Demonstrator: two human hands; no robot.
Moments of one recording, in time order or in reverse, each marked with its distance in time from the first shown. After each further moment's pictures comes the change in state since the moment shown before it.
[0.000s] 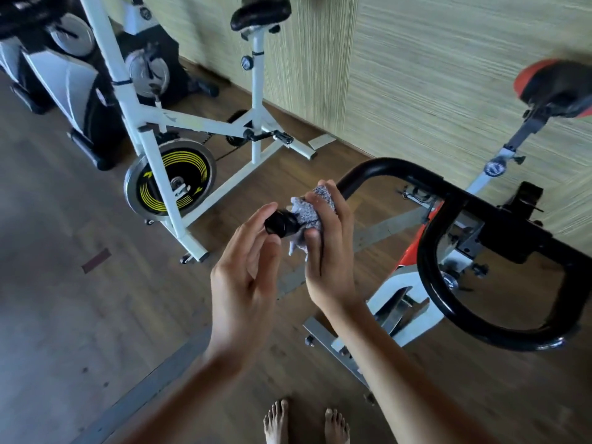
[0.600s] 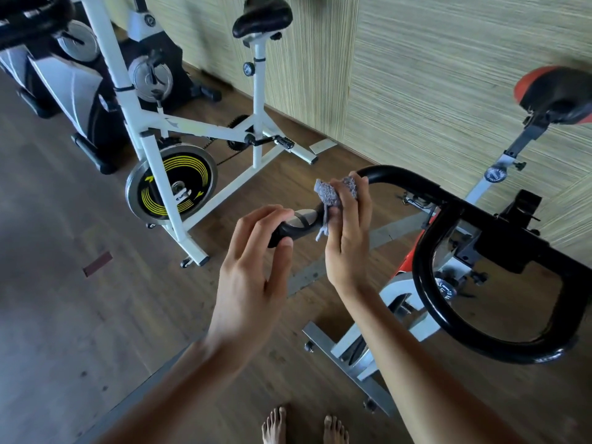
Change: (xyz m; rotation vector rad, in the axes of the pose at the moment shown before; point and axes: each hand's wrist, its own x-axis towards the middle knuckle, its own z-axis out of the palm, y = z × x) left_hand 0.015 -0.001 0.007 0.479 -0.023 0.281; right_hand 0.021 0.051 -0.012 -0.081 0.037 0.145
